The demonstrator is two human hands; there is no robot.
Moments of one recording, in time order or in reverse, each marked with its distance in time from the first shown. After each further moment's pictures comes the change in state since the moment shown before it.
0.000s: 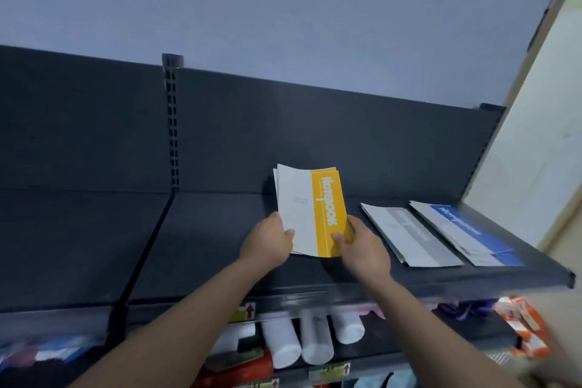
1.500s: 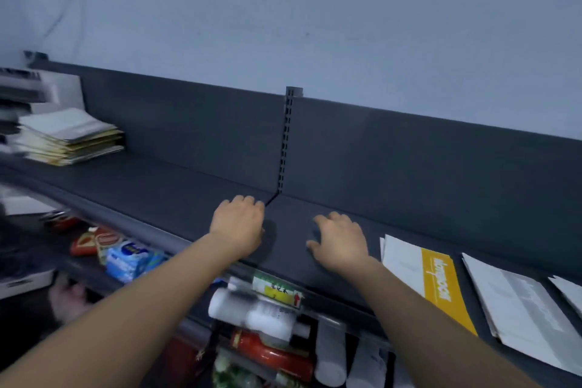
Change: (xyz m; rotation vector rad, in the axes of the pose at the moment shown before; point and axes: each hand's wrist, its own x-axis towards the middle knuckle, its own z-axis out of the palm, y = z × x) left_hand -0.091 -0.029 -0.088 0.948 0.292 -0.252; right_hand -0.002 -0.083 0.031 -0.357 -0.263 -0.875
